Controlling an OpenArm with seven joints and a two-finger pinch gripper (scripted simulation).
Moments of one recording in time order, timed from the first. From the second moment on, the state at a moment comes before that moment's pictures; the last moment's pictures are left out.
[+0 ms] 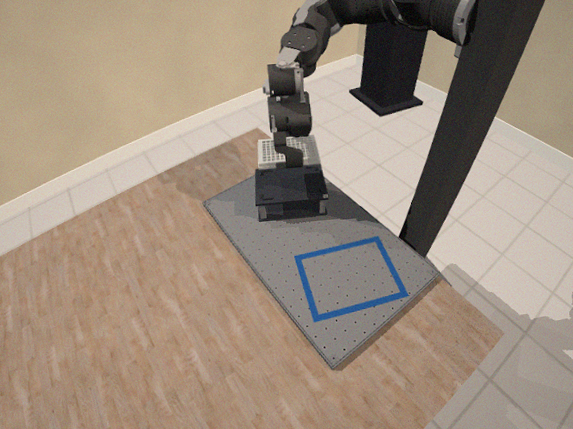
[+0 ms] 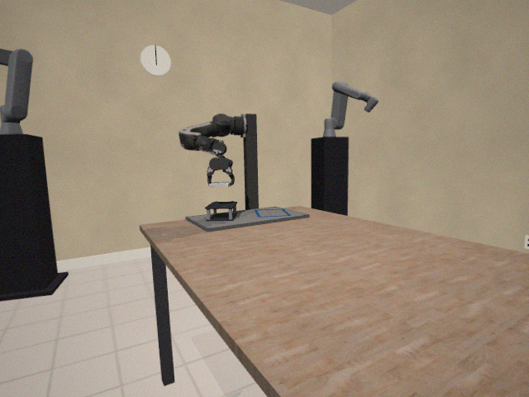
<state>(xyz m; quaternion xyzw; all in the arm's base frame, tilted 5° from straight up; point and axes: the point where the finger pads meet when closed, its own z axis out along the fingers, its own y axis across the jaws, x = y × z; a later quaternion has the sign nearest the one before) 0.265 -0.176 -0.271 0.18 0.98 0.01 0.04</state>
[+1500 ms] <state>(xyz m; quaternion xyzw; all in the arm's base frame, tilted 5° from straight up) 0.269 -0.174 -0.338 0.18 0.98 0.01 0.04</state>
